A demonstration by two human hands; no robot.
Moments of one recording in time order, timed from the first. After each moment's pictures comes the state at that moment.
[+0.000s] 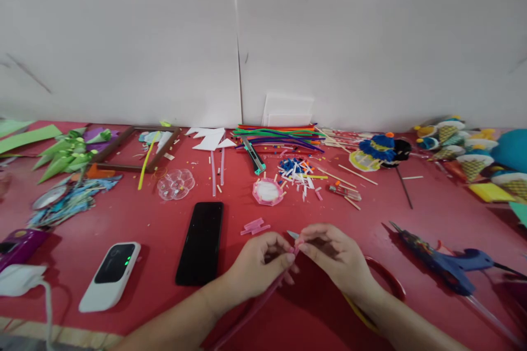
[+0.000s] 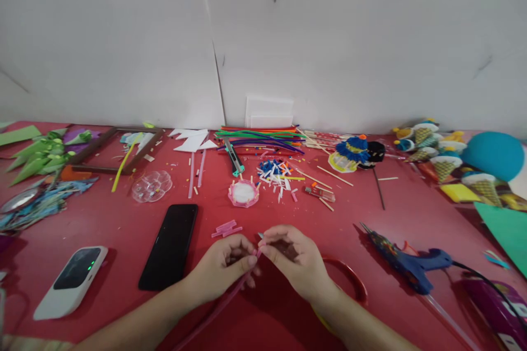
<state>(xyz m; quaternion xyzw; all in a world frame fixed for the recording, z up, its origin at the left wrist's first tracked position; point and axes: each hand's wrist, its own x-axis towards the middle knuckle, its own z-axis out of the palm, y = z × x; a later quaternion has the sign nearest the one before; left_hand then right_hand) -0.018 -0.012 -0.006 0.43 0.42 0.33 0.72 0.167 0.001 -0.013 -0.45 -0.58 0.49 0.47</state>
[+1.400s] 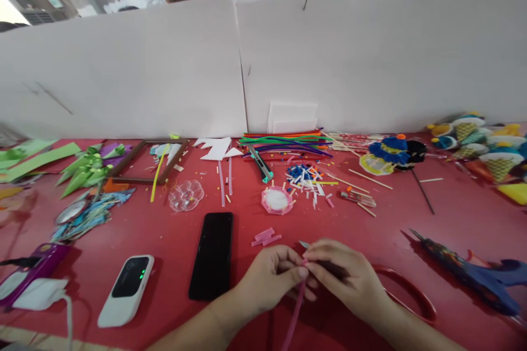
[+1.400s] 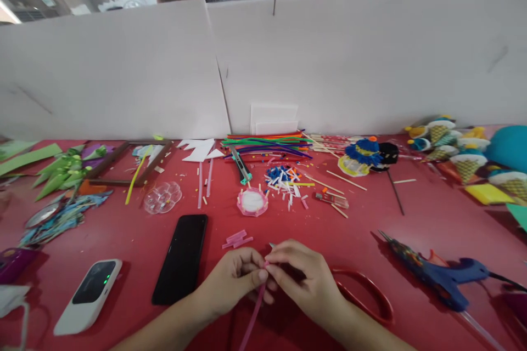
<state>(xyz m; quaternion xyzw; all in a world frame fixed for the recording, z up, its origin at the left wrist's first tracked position) -0.020 -0.012 -0.006 0.35 0.42 0.31 0.78 0.165 0.001 -0.016 -0.37 -0.75 0.33 0.44</state>
